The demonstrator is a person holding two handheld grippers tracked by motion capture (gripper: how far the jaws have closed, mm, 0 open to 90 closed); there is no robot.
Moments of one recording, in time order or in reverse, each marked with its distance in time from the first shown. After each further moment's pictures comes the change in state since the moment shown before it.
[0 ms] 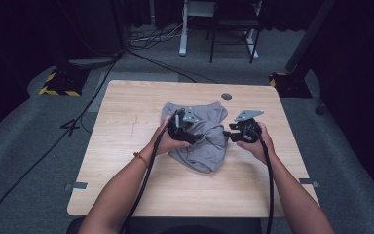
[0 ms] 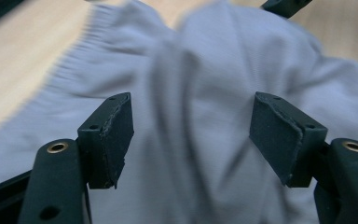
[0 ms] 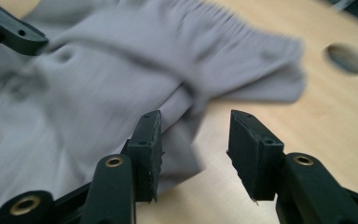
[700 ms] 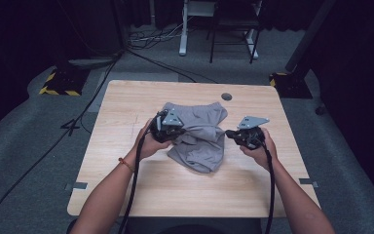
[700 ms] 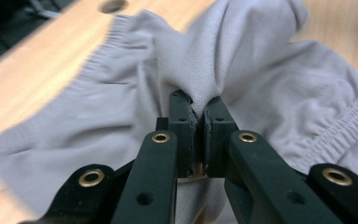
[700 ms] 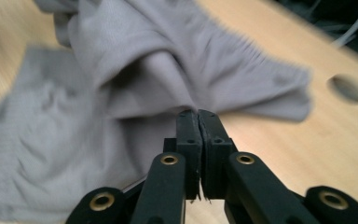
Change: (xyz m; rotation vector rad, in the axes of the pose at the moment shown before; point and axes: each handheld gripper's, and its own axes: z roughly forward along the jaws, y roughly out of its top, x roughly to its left) left arm 0.012 -0.026 -0.072 -0.115 0.028 0.029; right arm 0.020 0.002 -0.036 -0.145 0.002 -0.061
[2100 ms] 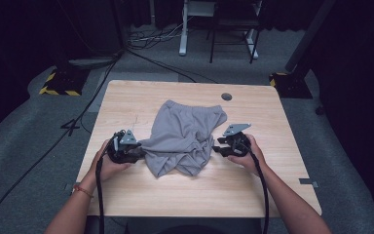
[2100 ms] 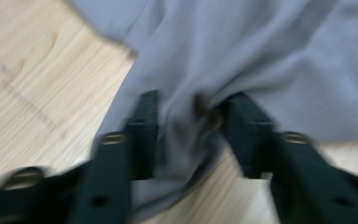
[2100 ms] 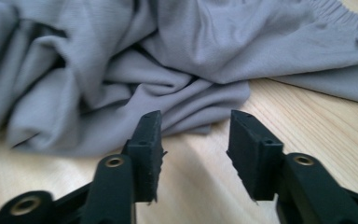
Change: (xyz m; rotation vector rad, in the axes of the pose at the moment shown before) left arm 0.003 -0.108 -0.065 0.157 0.028 -0.155; right arm 0.024 -0.015 0.053 0.154 0.109 0.040
